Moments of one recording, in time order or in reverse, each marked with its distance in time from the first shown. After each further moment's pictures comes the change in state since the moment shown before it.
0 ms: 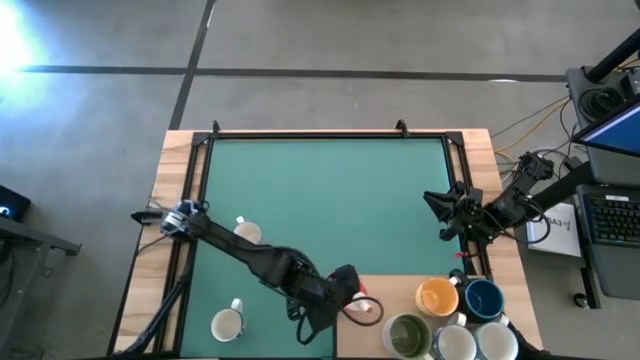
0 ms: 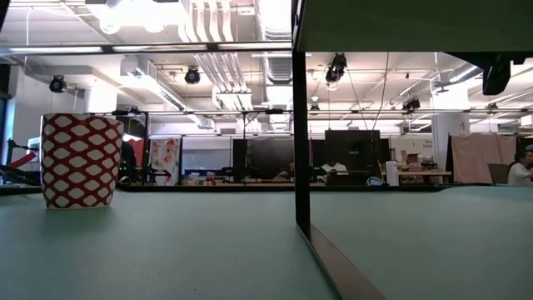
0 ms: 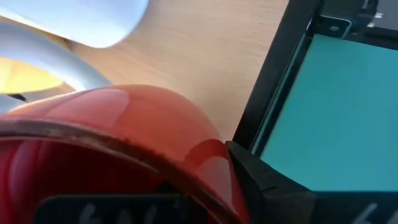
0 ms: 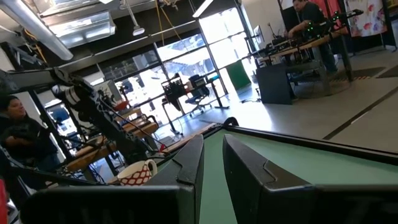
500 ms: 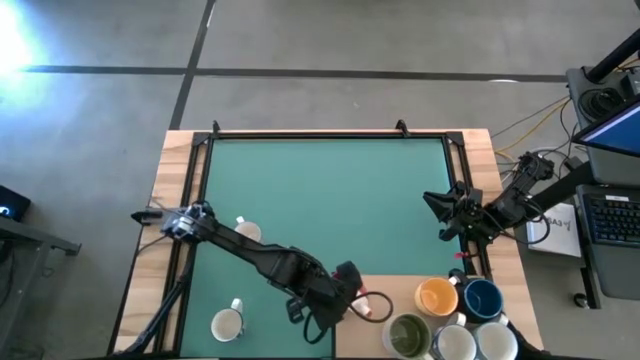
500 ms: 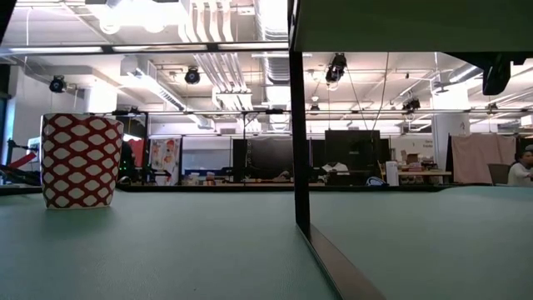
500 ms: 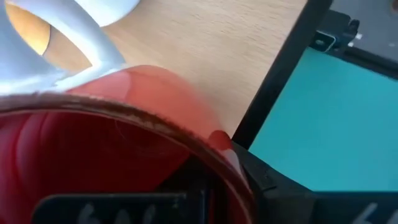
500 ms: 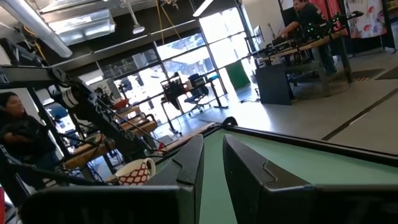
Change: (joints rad) left arm 0.010 0.080 0.149 -0.155 0.067 -0.132; right arm 0.000 0.000 0.000 -0.008 0.000 -0.007
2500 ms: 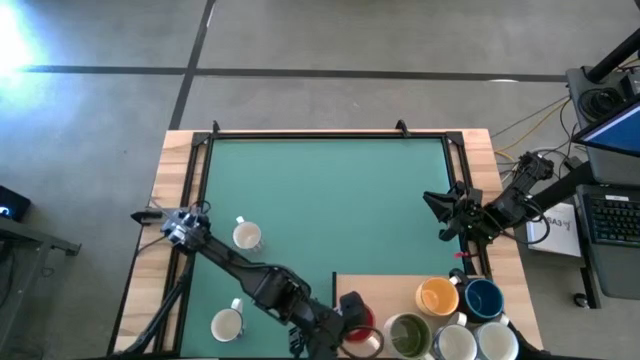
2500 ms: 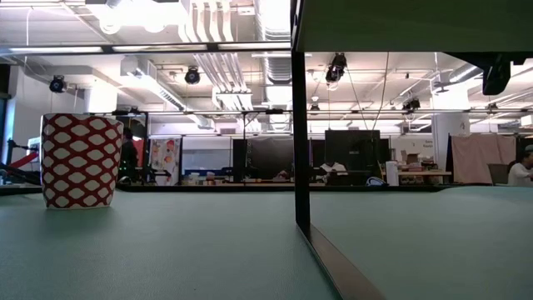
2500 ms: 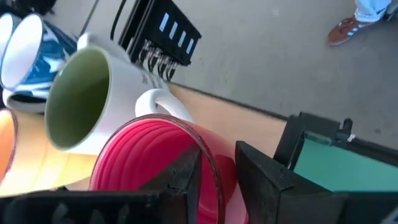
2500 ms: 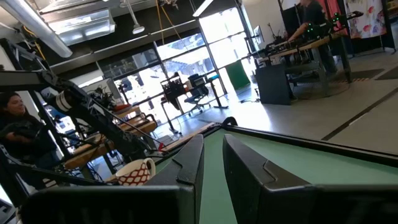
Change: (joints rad) left arm -0.108 -0.001 0.064 0.238 0.003 0.047; right arm 0.000 0.000 0.000 0.000 0.000 -0.001
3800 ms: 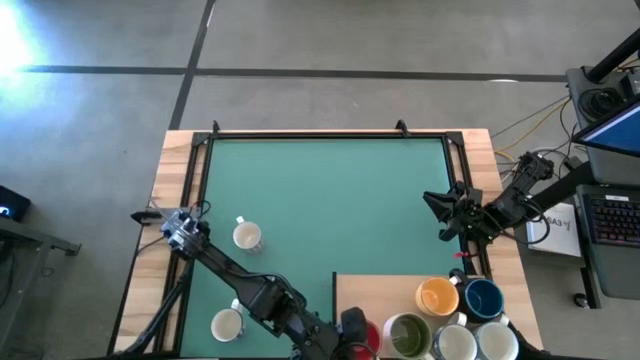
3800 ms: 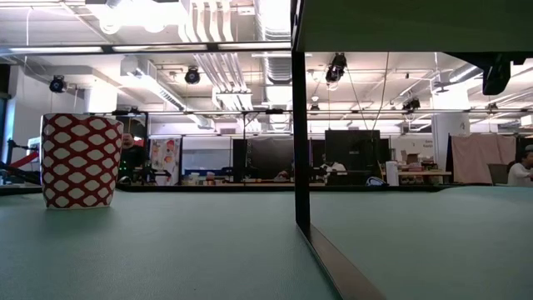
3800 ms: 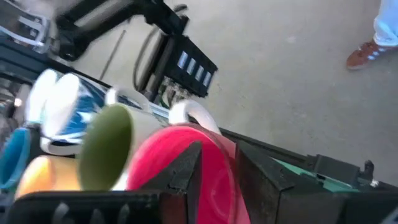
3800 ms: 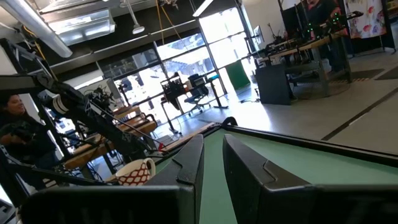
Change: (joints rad) left arm -0.038 0.019 0.026 0.129 -0.025 0.015; right arm 0.000 0.000 0.000 0.000 0.000 0.000
